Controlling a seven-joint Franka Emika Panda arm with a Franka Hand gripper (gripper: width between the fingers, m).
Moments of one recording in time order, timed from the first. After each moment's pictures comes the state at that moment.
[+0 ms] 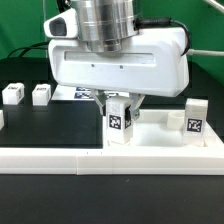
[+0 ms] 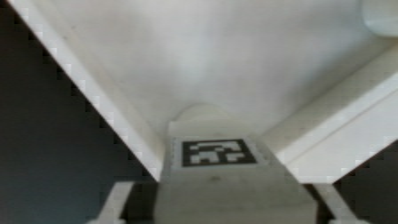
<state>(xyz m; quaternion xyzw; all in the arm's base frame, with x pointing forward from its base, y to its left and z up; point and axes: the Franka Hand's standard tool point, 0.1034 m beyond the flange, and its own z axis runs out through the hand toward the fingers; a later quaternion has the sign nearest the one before) 0.623 0.004 0.068 -0.94 0.34 0.03 0.06</state>
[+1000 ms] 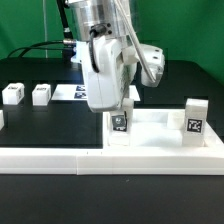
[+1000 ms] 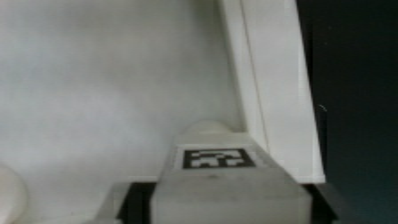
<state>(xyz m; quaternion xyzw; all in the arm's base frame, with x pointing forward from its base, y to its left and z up) 0.625 0.006 0.065 -0.64 0.76 0.04 0.08</state>
